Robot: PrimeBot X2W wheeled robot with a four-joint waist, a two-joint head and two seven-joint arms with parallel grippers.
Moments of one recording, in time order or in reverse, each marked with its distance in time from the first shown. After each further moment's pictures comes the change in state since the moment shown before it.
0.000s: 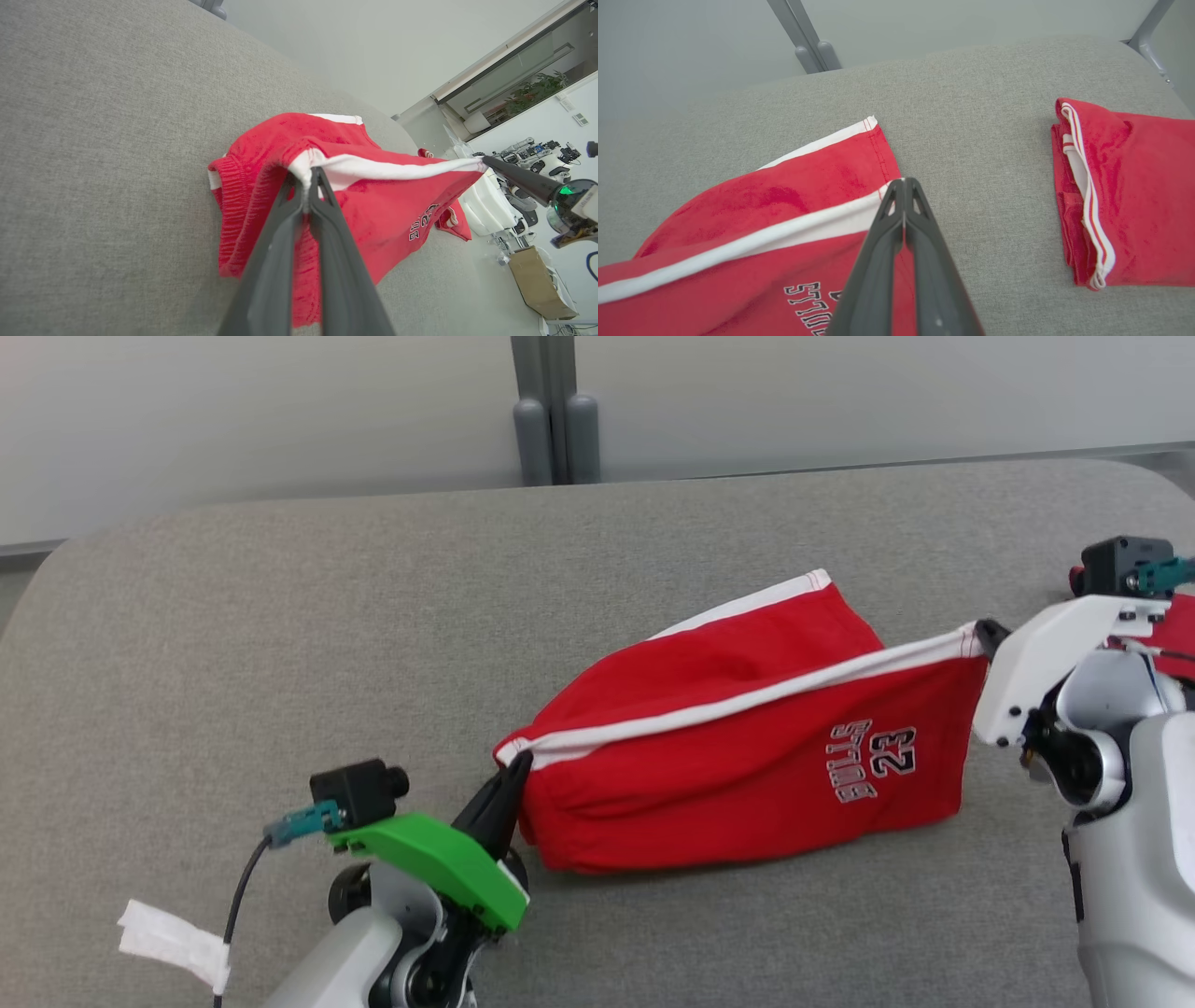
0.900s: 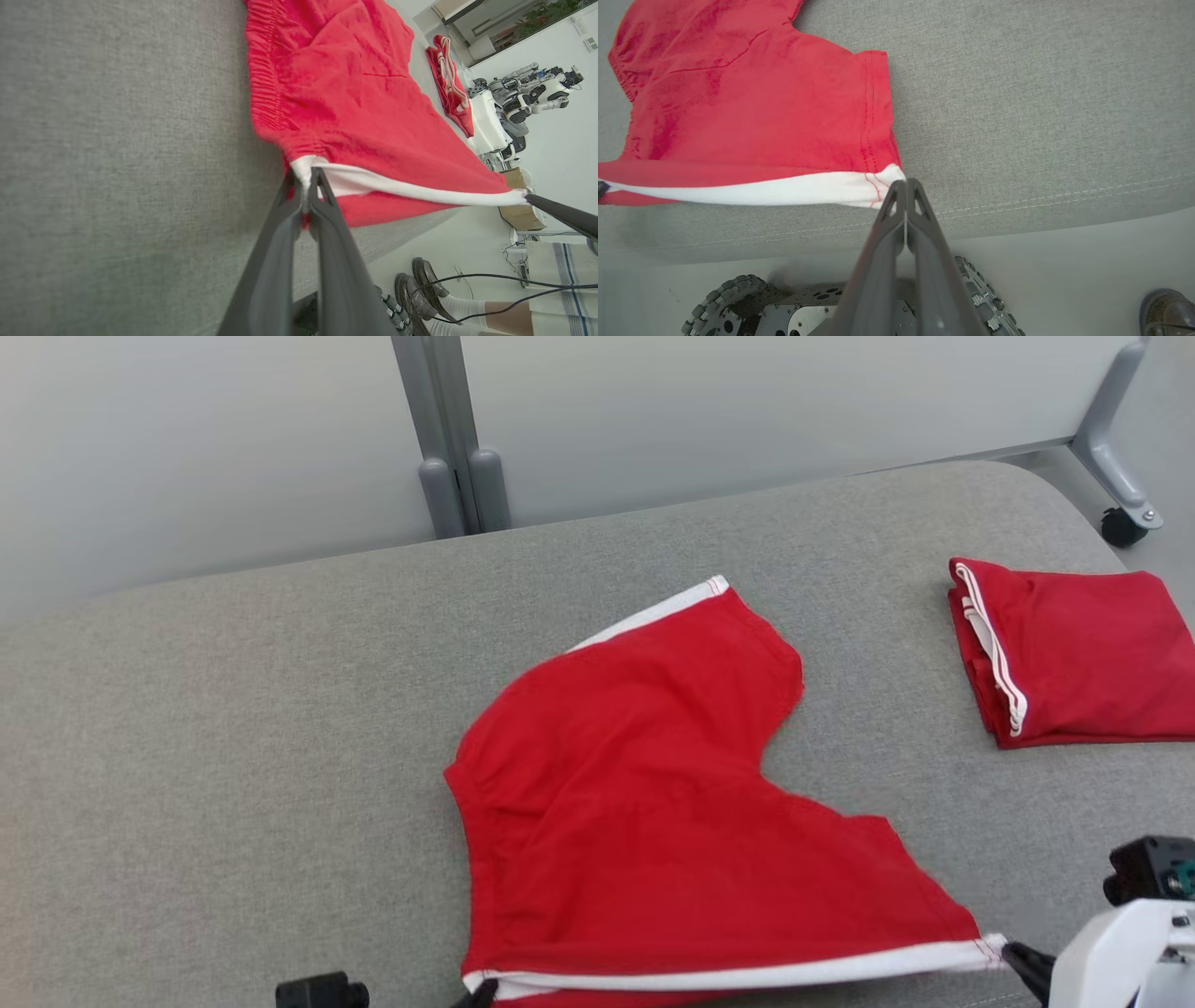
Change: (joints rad) left arm 0.303 0.167 -0.038 -0.061 -0.051 -0.100 -0.007; right arm 0.664 -0.017 -0.020 -0.552 0.179 0.001 0.293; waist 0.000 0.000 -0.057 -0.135
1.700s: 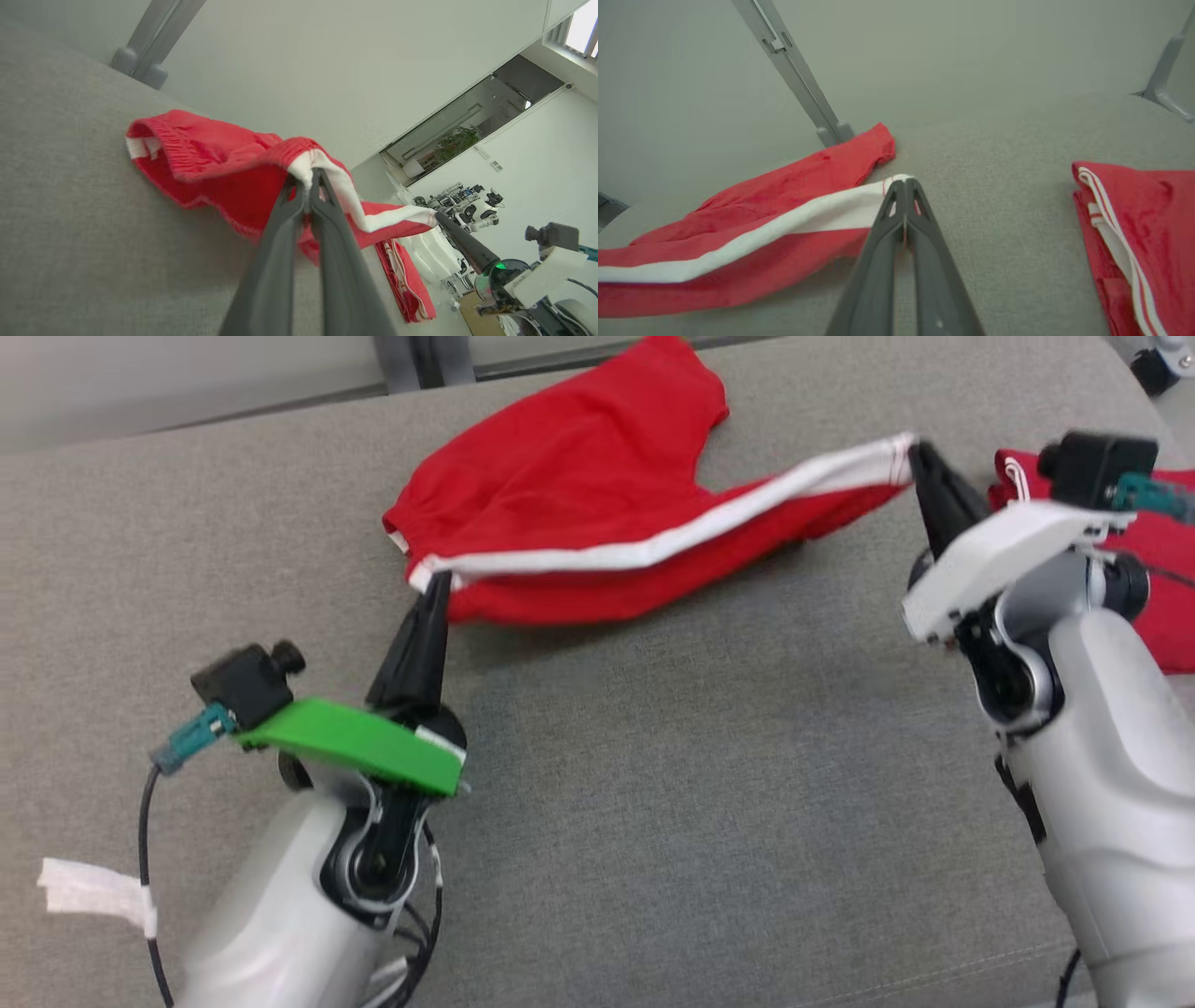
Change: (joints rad) left arm -0.513 -0.234 0.213 0.179 0.067 -0.094 -0.178; right arm -0.957 -0.060 0.319 0.883 0.114 -0.001 -0.911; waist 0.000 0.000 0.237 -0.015
